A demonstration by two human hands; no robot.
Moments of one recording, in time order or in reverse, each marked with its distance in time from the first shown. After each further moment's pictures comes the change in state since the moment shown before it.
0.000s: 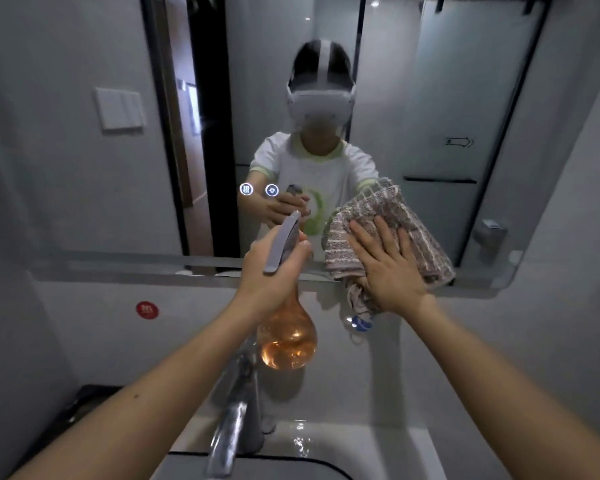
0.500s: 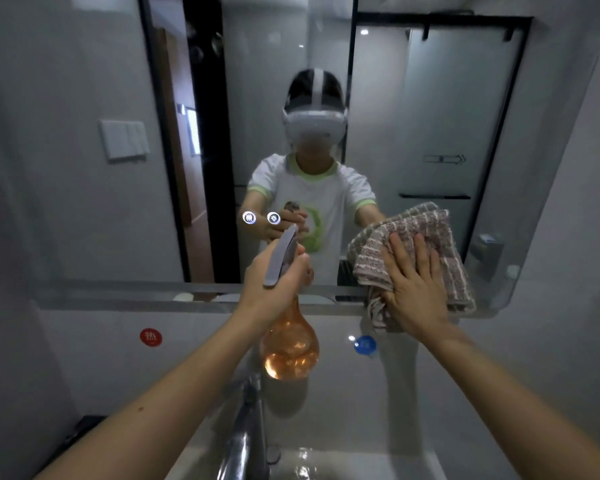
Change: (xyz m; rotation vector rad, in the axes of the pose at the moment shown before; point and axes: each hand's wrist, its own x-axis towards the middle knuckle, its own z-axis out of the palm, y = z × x) left_hand 0.012 0.012 -0.009 -0.069 -0.030 -0.021; right_hand -0.008 0.019 -0.016 0.094 -0.066 0.258
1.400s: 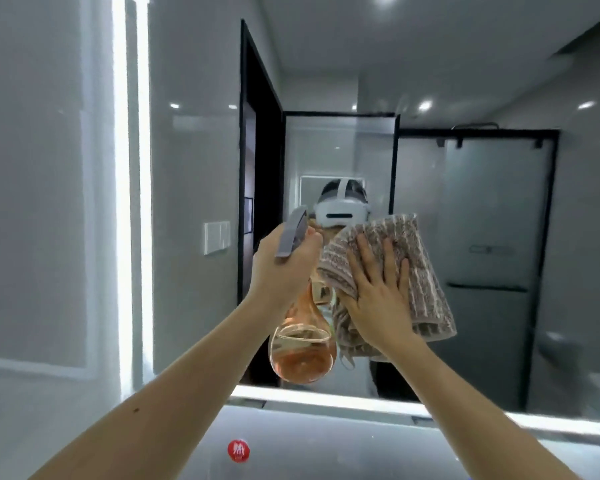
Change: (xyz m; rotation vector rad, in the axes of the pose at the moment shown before) left_hand 0.085 0.079 -0.170 -0.140 0.199 0.120; right_hand 0.188 -0.193 -0.060 0.169 0.188 0.015
